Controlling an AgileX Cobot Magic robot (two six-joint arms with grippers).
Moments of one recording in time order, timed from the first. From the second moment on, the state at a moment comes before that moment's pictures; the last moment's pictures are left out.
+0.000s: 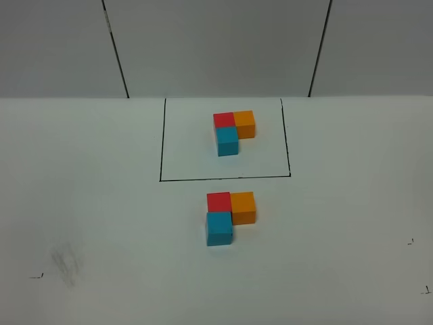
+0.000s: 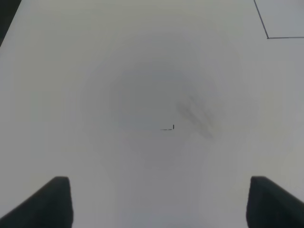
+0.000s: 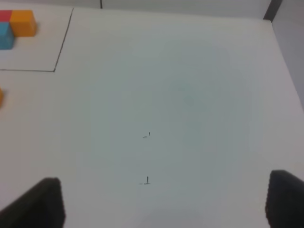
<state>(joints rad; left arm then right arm) 0.06 -0.01 -0.51 0.01 1.07 0.04 -0.05 0.14 -0.72 0.02 1.15 -0.08</state>
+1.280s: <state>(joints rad) 0.06 -0.01 -0.51 0.01 1.07 0.04 -0.01 0.05 -0.50 0.07 1.08 -0.12</state>
